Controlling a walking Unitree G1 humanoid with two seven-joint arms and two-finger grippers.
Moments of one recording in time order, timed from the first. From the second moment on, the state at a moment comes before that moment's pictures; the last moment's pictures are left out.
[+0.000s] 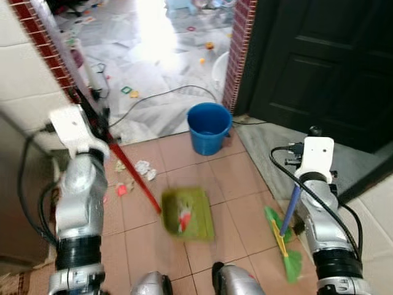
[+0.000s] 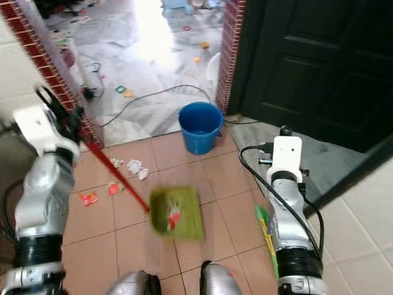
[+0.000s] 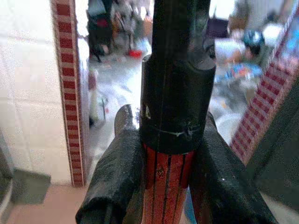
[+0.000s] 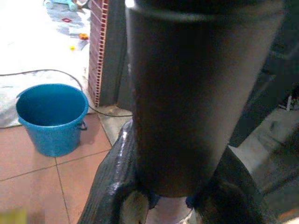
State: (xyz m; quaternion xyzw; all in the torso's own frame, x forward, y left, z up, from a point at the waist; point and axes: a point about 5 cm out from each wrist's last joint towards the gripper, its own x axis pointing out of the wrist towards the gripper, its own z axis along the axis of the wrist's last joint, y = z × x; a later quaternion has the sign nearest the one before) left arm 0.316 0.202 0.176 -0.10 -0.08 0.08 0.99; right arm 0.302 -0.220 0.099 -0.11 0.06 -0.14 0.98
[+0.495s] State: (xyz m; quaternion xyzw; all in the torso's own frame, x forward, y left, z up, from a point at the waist) left arm 0.330 0.208 0.233 -0.12 -0.17 0.11 0.97; right arm 0.306 -0.216 0.097 -0.11 0.06 -0.13 0.98
